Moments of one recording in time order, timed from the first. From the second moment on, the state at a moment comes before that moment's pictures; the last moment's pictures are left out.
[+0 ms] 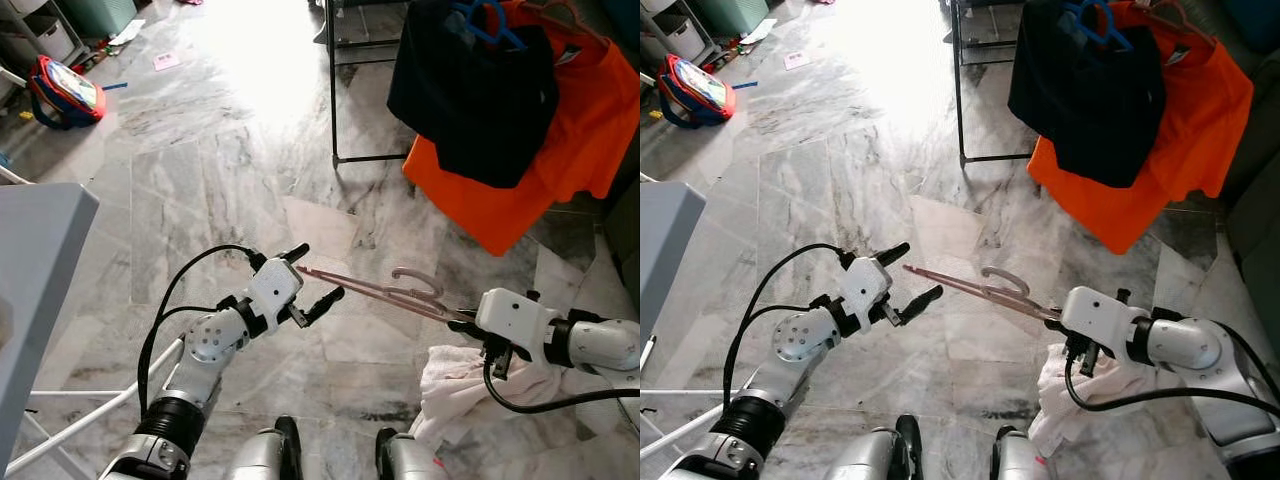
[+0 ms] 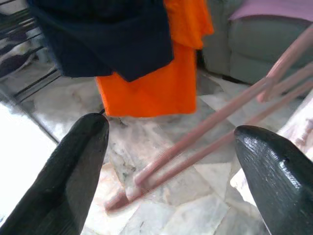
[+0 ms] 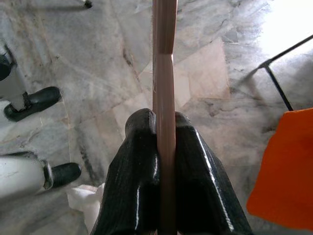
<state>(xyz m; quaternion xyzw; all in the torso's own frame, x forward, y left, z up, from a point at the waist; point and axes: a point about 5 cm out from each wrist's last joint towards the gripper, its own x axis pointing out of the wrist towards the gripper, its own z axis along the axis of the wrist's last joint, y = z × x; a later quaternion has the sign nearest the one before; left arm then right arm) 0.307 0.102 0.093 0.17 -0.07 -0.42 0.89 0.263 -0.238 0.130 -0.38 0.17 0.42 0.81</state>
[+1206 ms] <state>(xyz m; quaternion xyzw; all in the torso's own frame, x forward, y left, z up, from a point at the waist) 0.308 0.072 0.089 0.22 -0.07 -0.51 0.83 0.284 -0.219 0.160 -0.43 0.13 0.48 0.75</state>
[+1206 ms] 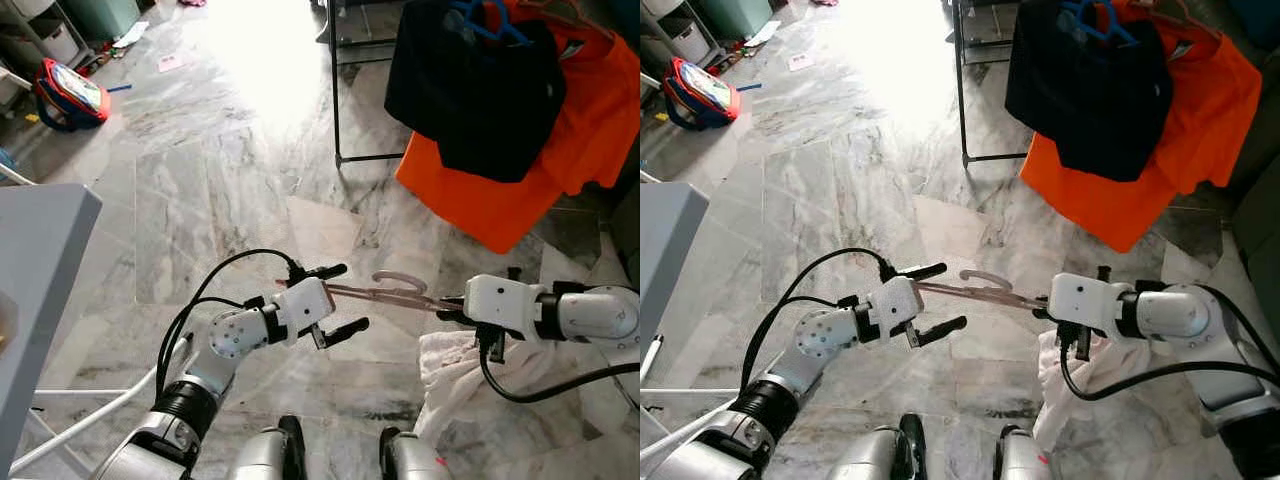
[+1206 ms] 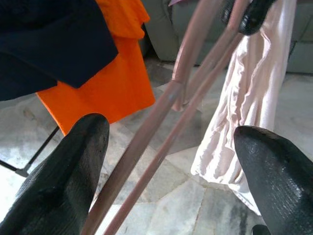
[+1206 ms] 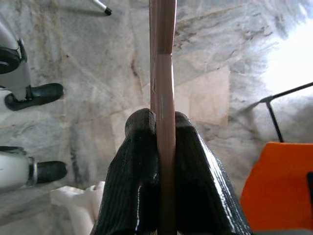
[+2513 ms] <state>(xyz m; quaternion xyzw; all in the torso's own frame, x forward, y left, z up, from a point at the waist) 0.338 0.080 0.107 0.27 -0.07 -0.46 0.84 0.315 -0.212 0.189 -0.52 0.06 0.44 0.73</state>
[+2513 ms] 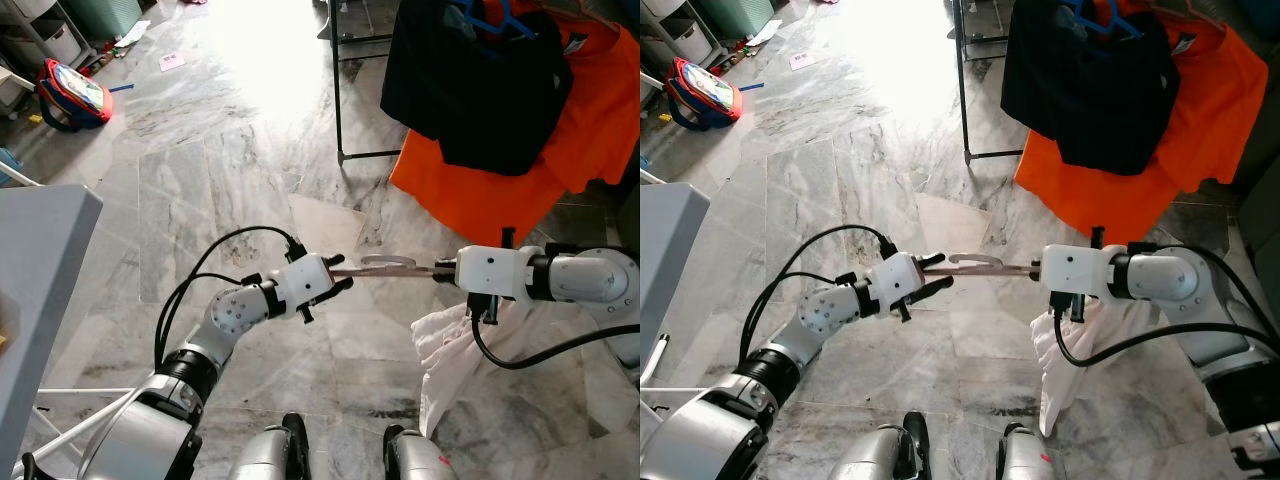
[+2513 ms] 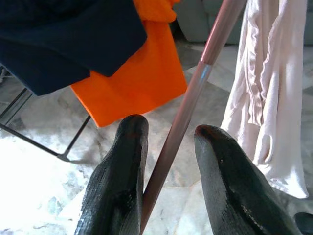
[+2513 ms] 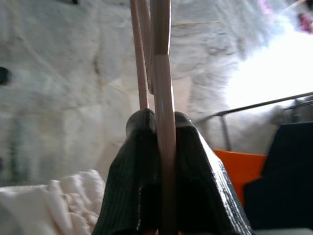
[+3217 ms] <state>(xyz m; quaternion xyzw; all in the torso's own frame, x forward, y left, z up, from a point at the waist) 0.344 0.086 0.107 0.30 -0.04 -0.45 0.84 0.325 -0.210 0.194 -0.57 0.01 0.42 0.70</state>
